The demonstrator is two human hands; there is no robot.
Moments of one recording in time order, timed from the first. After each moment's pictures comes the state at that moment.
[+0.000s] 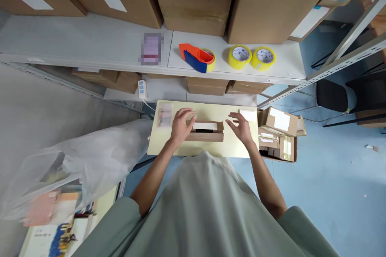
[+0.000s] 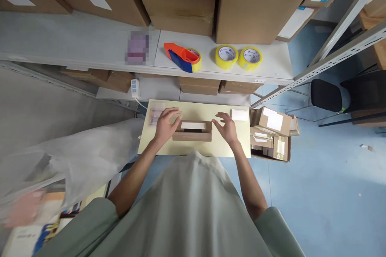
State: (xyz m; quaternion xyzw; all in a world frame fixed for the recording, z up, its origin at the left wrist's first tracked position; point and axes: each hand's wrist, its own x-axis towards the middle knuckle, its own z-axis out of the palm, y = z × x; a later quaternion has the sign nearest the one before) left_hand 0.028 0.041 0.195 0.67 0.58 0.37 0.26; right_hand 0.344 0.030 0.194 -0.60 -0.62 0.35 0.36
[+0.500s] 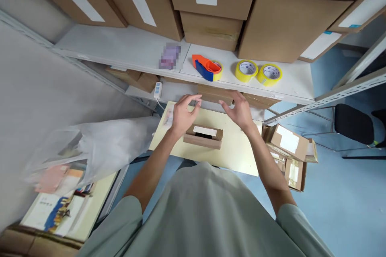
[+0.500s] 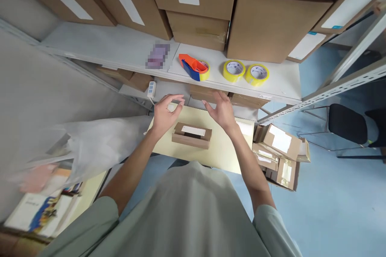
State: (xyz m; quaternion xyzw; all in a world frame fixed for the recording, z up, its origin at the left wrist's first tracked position) left_hand 0.072 0.074 0.299 0.66 0.58 0.47 0.14; right_hand 0.320 0.141 0.291 -0.45 -0.80 0.20 0.34
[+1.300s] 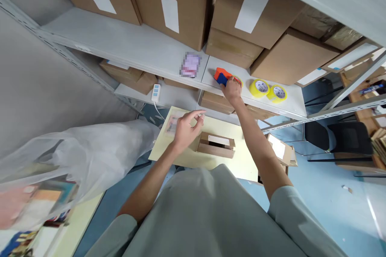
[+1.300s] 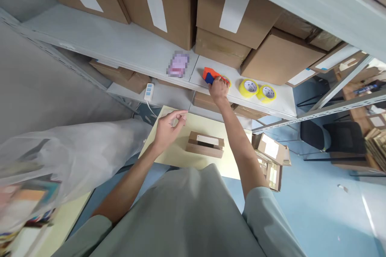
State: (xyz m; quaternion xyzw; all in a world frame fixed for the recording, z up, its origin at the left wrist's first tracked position) left_hand -0.035 0.037 0.284 0.59 0.55 0.53 0.26; right_hand 0.138 0.264 0.316 -0.69 -0.73 0.04 0.01
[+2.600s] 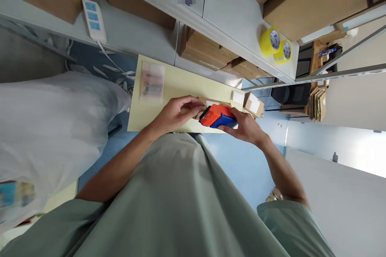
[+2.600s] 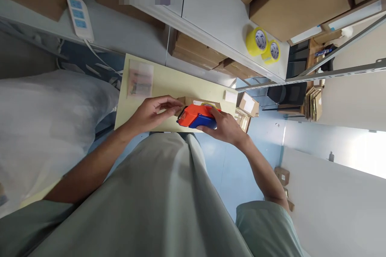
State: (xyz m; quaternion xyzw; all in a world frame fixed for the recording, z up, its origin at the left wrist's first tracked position) left_hand -0.103 0.009 0.233 0.48 0.39 0.42 0.67; right_hand 0.173 -0.003 0.353 -0.59 -0.77 0.24 -0.10
